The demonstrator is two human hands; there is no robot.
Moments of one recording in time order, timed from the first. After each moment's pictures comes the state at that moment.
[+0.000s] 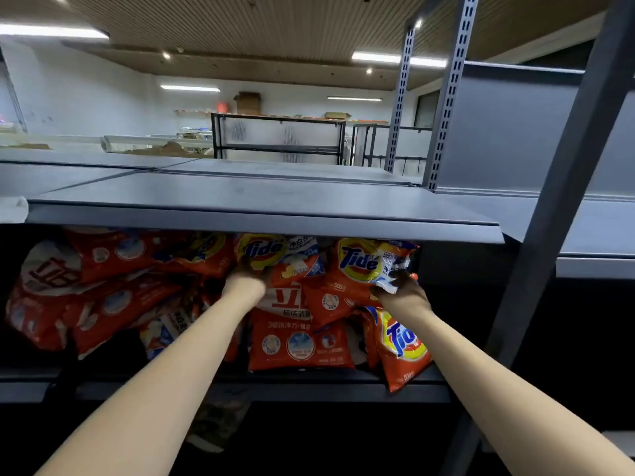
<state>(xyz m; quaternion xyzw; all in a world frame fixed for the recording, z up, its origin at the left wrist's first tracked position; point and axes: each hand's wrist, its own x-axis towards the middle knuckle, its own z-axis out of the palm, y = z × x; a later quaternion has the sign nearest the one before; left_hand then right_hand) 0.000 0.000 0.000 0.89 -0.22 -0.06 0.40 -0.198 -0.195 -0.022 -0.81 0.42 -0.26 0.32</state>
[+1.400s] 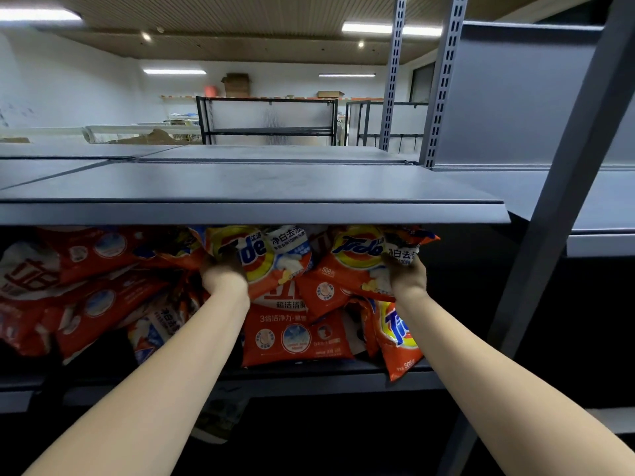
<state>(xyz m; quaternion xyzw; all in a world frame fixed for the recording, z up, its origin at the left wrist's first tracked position) -0.023 -0.006 -0.001 0.81 0.00 -0.07 0.58 -0.178 -0.193 -0.018 -0.50 0.38 -0.42 0.66</state>
